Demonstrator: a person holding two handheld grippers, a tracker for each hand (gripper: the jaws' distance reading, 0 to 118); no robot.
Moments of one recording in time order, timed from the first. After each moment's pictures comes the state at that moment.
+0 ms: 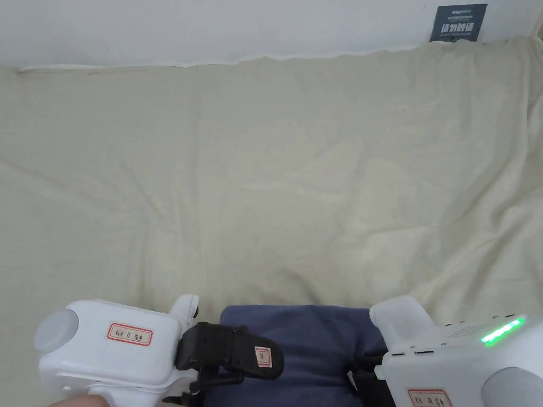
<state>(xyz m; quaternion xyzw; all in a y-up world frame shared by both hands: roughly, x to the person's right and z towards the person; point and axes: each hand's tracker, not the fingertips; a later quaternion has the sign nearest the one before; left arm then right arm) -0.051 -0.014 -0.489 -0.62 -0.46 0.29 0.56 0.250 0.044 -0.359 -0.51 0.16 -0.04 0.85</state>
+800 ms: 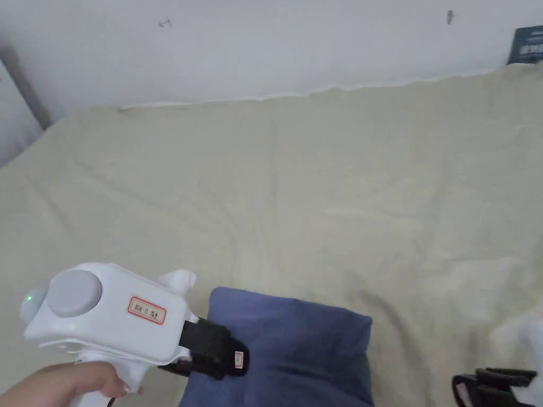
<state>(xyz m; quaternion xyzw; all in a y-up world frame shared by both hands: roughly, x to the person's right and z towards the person) -0.162 0.096 -0.492 -0.60 -0.26 0.09 0.75 0.254 0.086 -0.327 -0.44 0.13 -0.12 0.88</state>
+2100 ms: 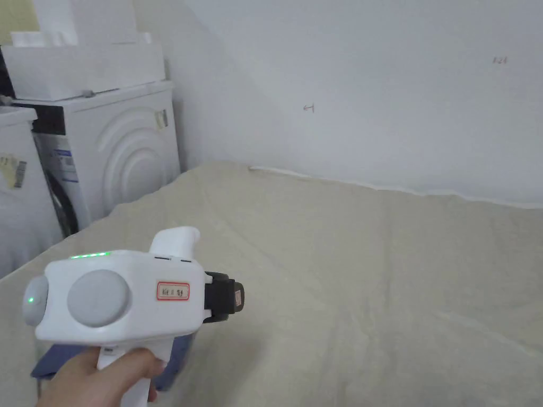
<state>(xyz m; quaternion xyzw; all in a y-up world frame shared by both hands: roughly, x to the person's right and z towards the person) -0.248 0.211 -0.403 -0.30 -0.14 0.16 0.93 0.244 0.181 -0.285 -0.36 0.09 -0.15 0.92</state>
